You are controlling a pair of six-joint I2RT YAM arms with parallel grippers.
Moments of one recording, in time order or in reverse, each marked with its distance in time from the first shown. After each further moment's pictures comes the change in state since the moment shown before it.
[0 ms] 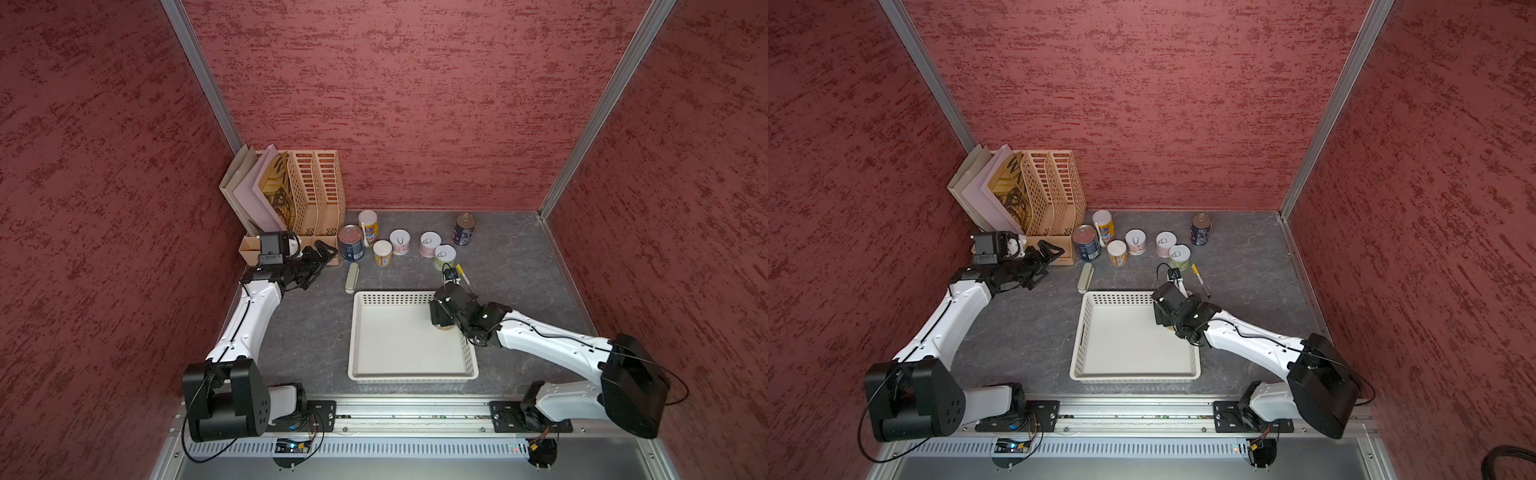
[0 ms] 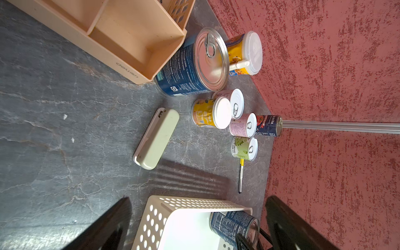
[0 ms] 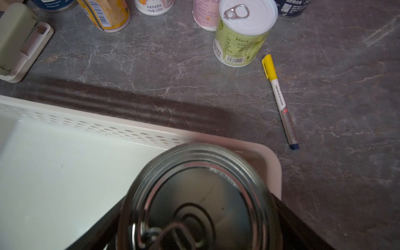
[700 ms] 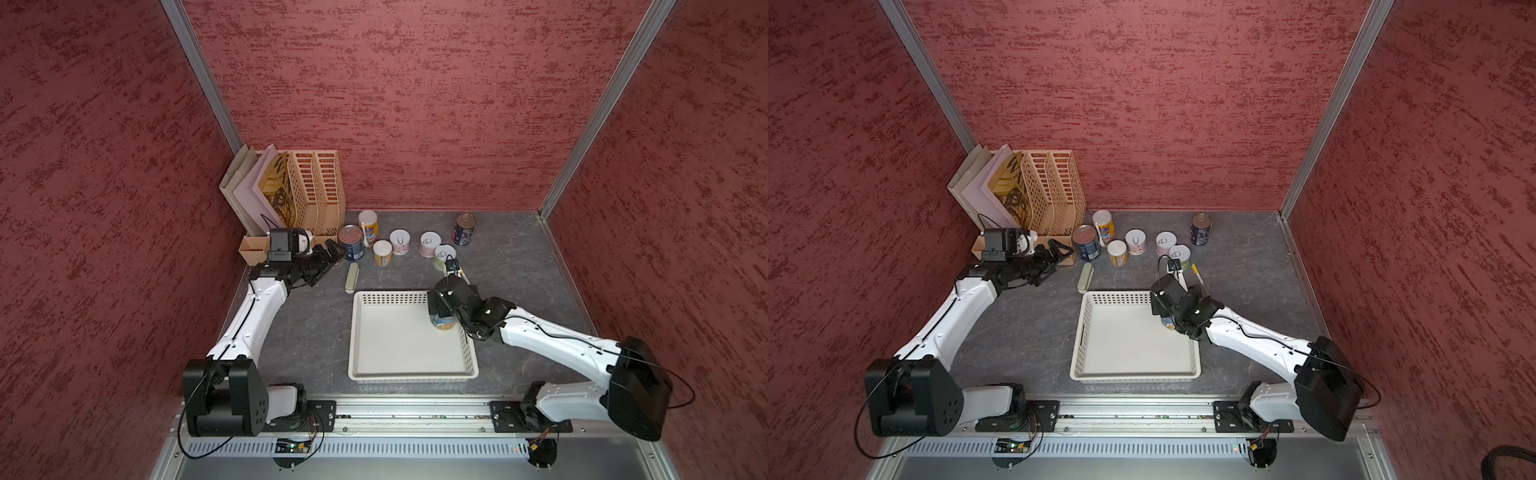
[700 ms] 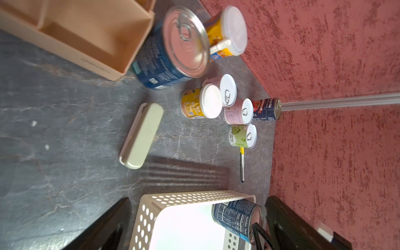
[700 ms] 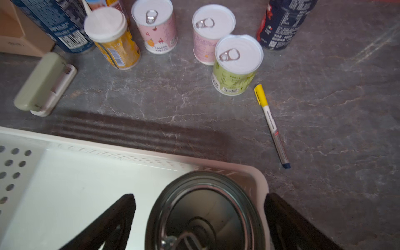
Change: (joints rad) left arm -0.112 0.029 0.059 0.000 -0.023 0.073; right arm -0.003 -0.042 0.096 -0.026 0.039 0.003
